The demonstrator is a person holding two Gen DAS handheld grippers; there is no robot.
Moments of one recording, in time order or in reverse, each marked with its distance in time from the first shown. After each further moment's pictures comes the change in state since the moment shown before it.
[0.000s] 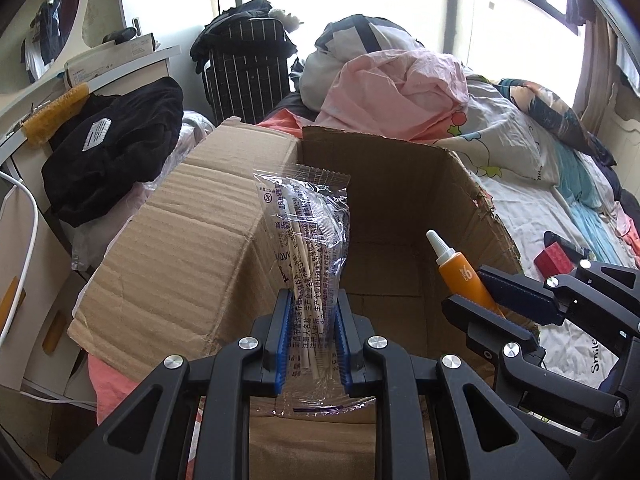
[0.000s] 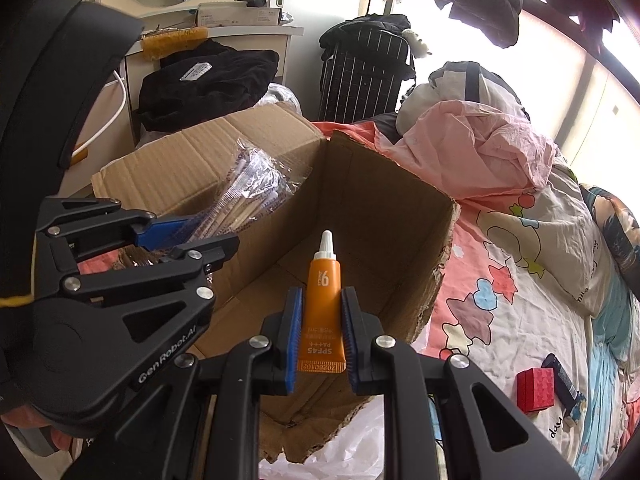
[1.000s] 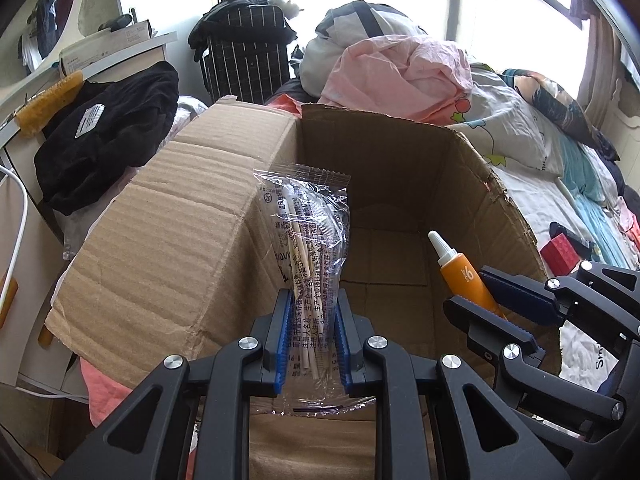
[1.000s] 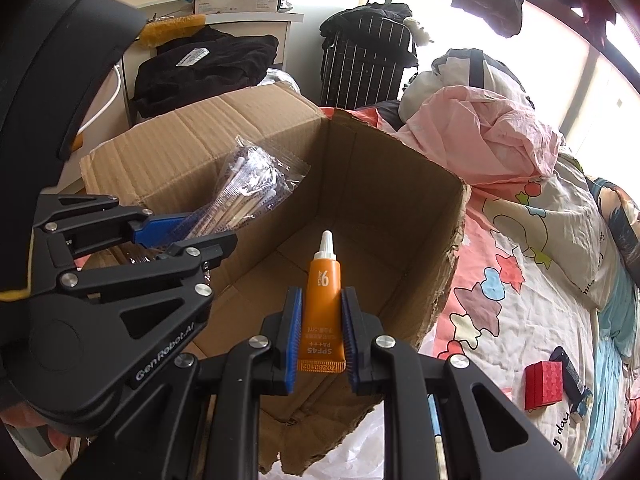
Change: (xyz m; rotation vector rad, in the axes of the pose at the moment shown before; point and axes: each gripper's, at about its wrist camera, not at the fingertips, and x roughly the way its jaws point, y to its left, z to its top) left arm 0.015 0.000 -0.006 -0.005 0.039 -0.001; right arm 0.013 -0.001 -0.008 0.004 0.029 0.008
